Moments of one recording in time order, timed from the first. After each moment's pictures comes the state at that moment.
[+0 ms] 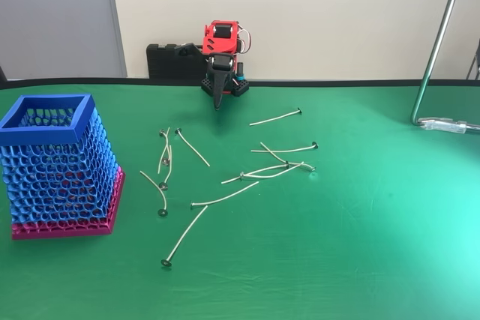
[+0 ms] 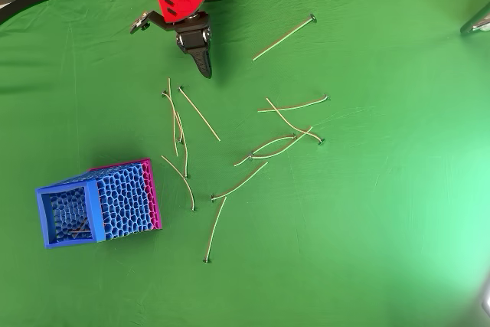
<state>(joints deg) 3.2 190.0 176.4 49.1 -6.5</state>
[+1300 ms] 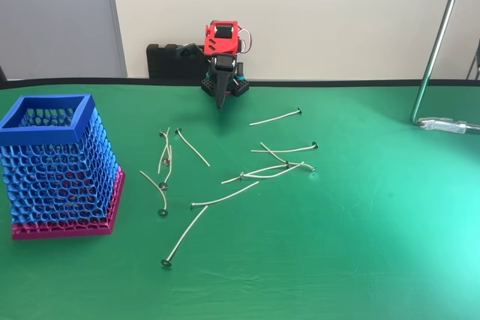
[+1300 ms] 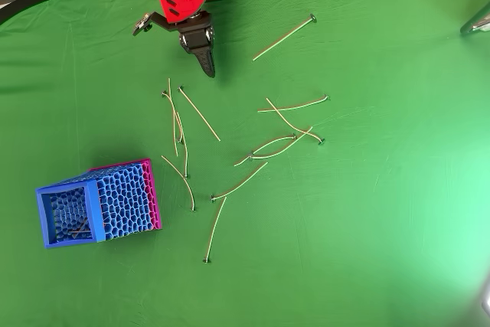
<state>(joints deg) 1.2 187.4 174.0 51.4 -7.2</state>
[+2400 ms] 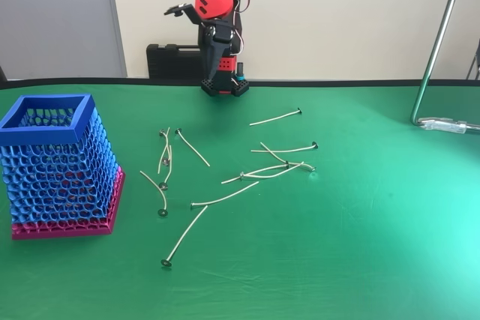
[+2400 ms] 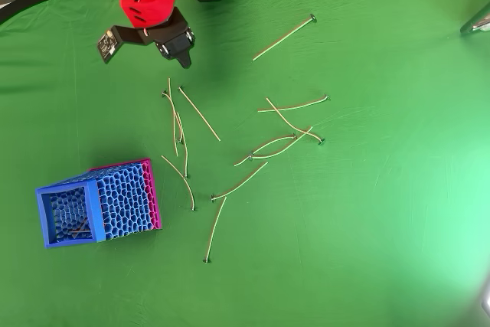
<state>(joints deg) 8.6 137.1 120.6 77.7 -37.5</state>
